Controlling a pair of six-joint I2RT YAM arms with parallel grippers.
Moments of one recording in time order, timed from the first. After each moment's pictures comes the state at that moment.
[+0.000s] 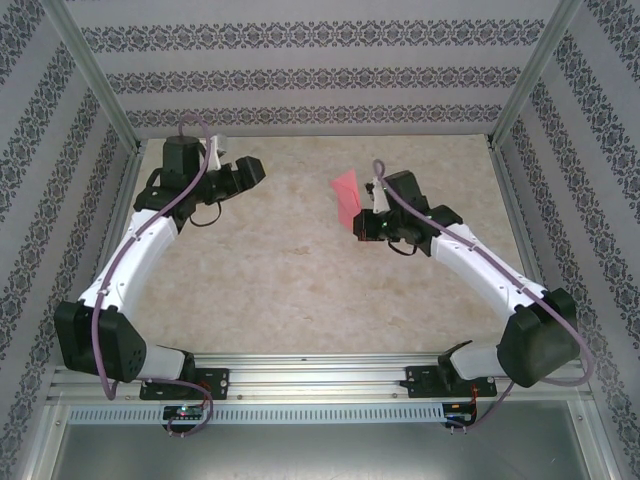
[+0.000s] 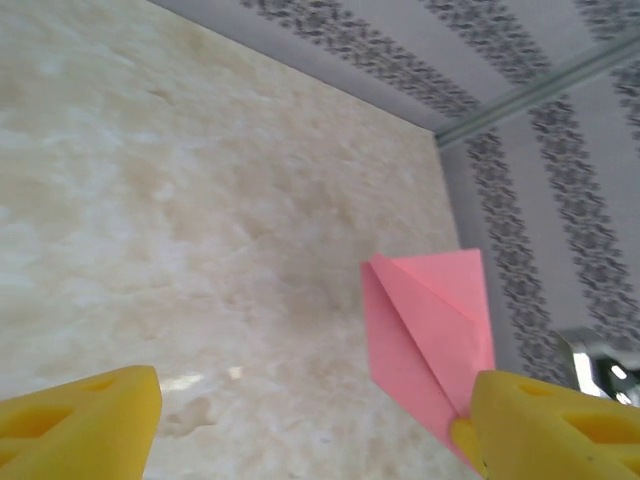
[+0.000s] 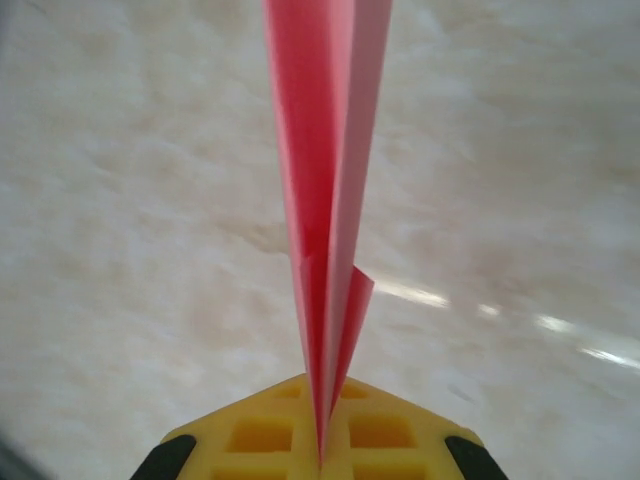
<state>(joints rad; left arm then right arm) -0.18 1.38 1.27 -0.47 0.48 -0.61 0.51 1.38 1.12 -0.64 -0.17 0.36</state>
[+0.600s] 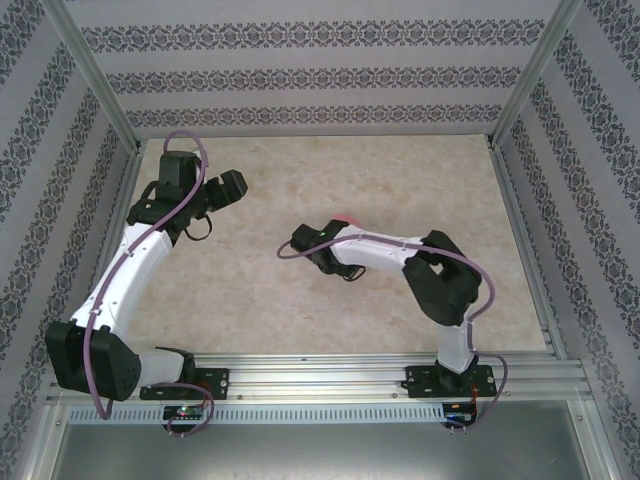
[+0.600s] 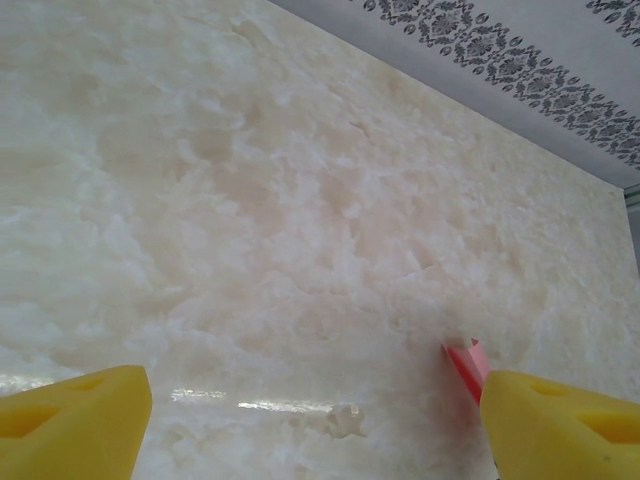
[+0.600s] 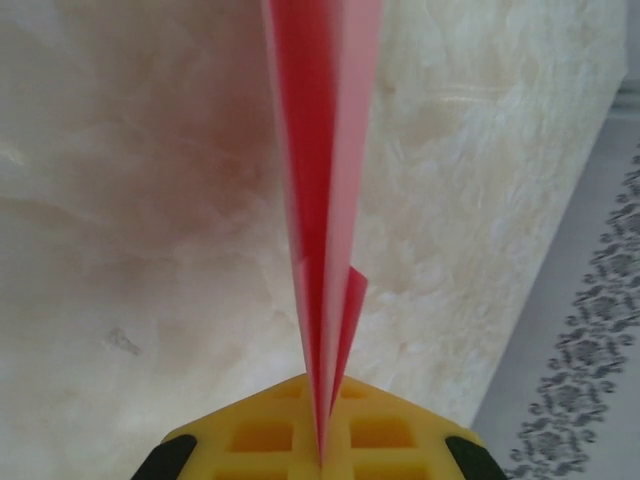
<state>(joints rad) -0.18 1.29 1.20 -0.59 0.15 -0.58 0.90 1.97 1.36 -1.06 0.80 0.16</state>
